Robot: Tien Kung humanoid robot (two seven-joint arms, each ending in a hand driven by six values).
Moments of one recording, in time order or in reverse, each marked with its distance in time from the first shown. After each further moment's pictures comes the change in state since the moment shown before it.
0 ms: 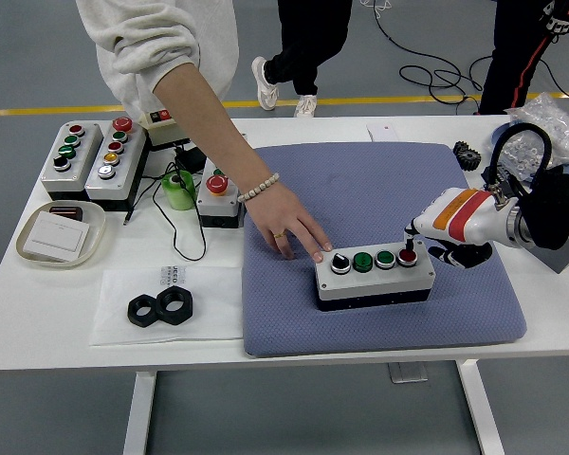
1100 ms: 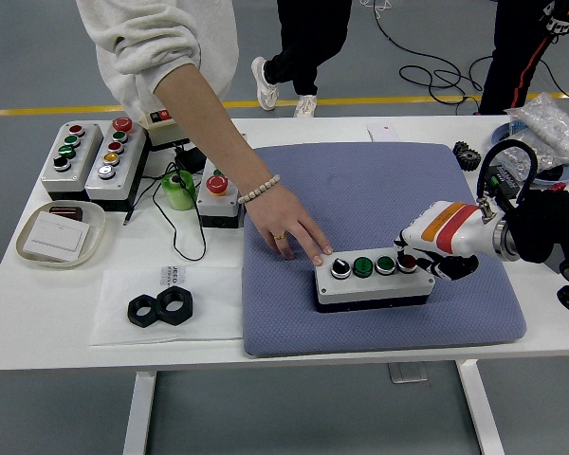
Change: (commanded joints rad) left arm -0.024 -0.006 0.049 0.000 -0.045 0.001 -0.009; right arm -0.041 0.046 -0.002 -0.023 0.000 -0.018 -0.008
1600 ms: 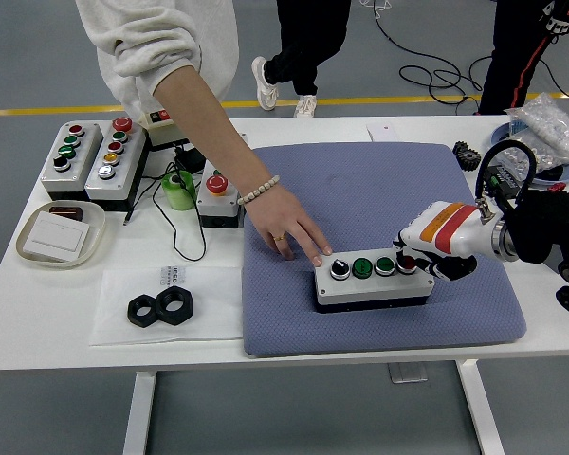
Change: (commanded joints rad) left arm 0.001 -0.001 0.001 0.000 -0.001 -0.001 -0.001; right arm -0.002 0.000 0.003 0.002 0.000 -0.001 0.001
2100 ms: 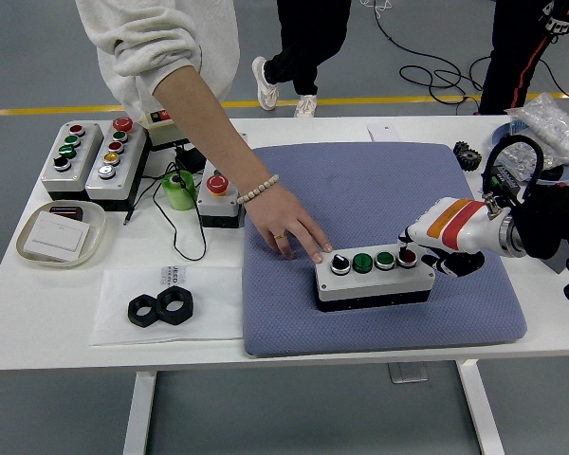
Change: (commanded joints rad) left arm 0.007 0.003 -0.012 0.000 0.023 -0.003 0.004; right arm 0.011 -0.022 0.012 0.006 0.000 0.003 0.001
